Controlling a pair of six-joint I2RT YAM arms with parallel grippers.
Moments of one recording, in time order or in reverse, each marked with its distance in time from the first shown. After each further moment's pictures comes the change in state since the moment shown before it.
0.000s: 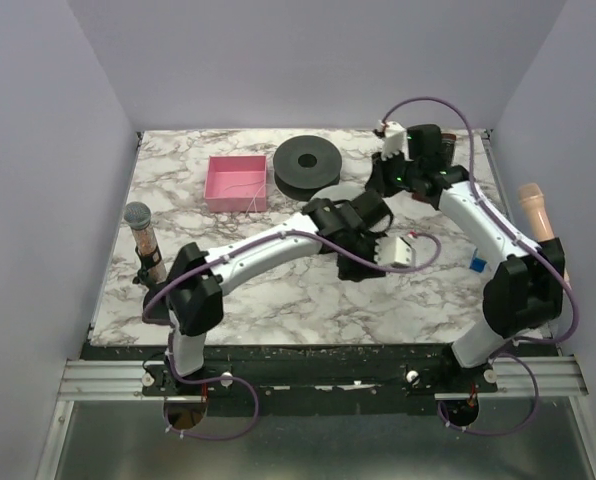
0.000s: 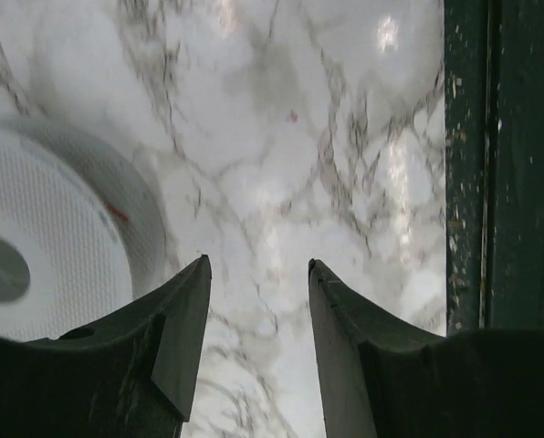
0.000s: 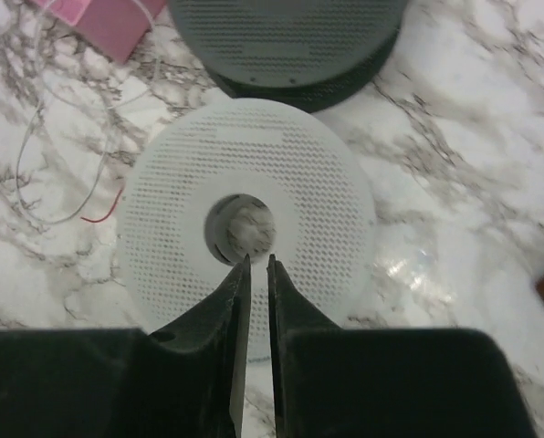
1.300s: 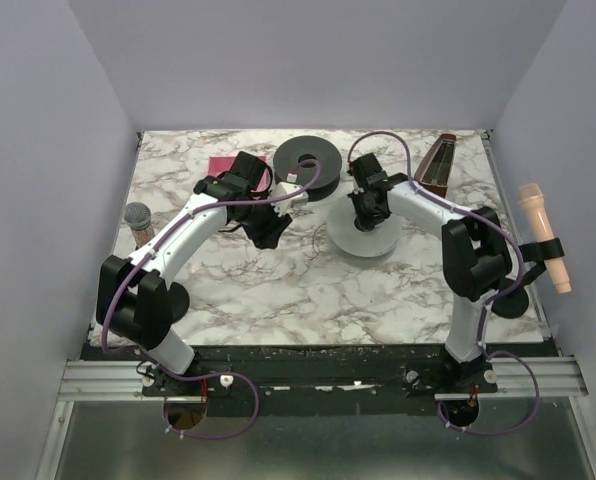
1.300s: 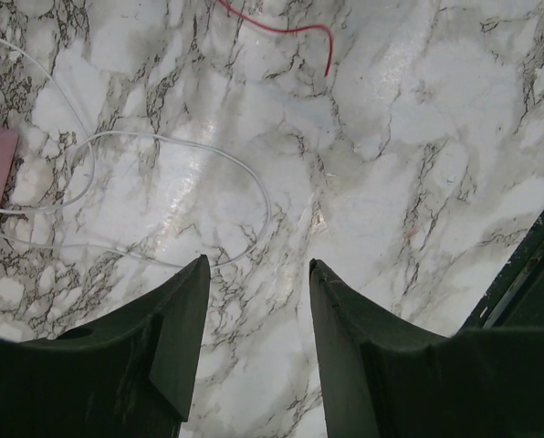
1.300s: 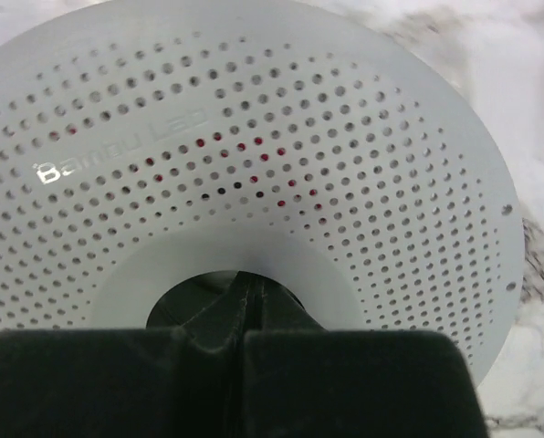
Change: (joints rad) left arm 0.626 -0.352 -0.451 0.054 0.118 -0.086; right arm 0.222 0.368 0.119 -0.208 0.529 0.129
